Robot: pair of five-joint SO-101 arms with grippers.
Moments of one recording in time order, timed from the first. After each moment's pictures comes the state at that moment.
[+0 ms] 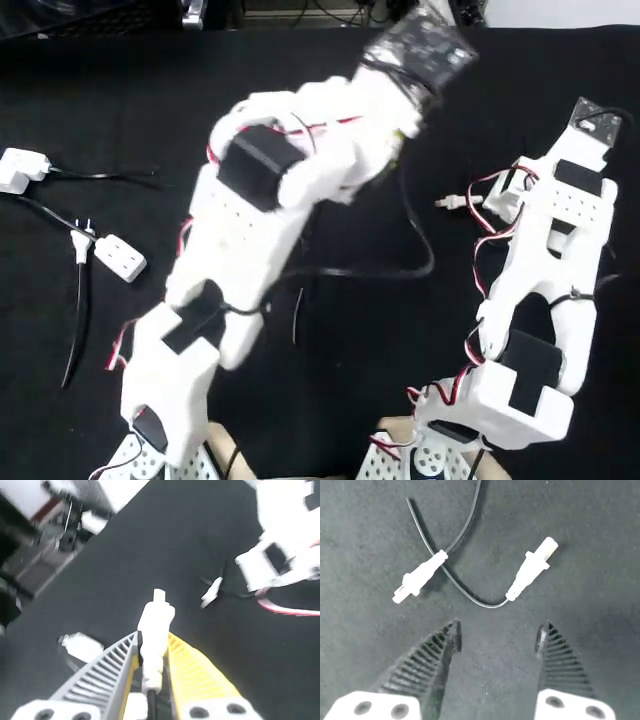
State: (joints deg) left arm 33.7 22.6 -77.5 100.4 -16.5; right arm 25.1 0.7 13.1 65.8 -8.0
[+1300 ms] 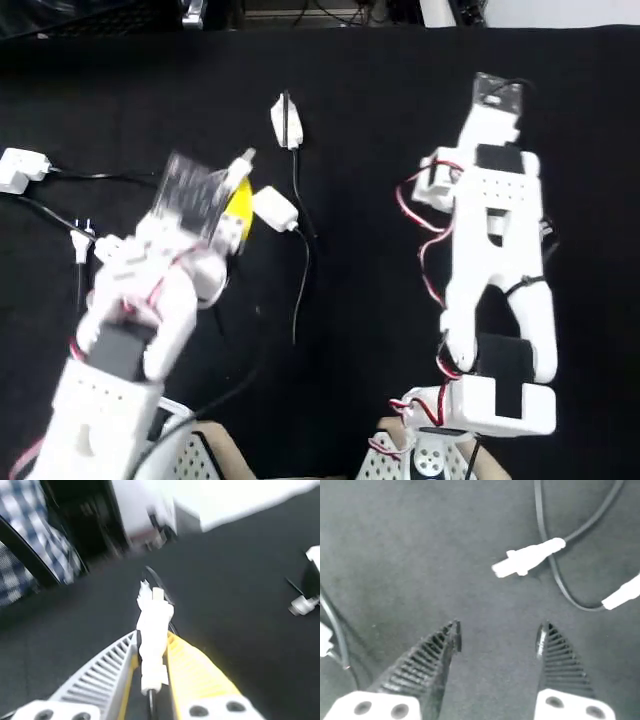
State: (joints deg) left arm 14.4 -70.9 61.0 33.9 -9.9; right arm 6.6 -1.3 13.8 66.7 -8.0
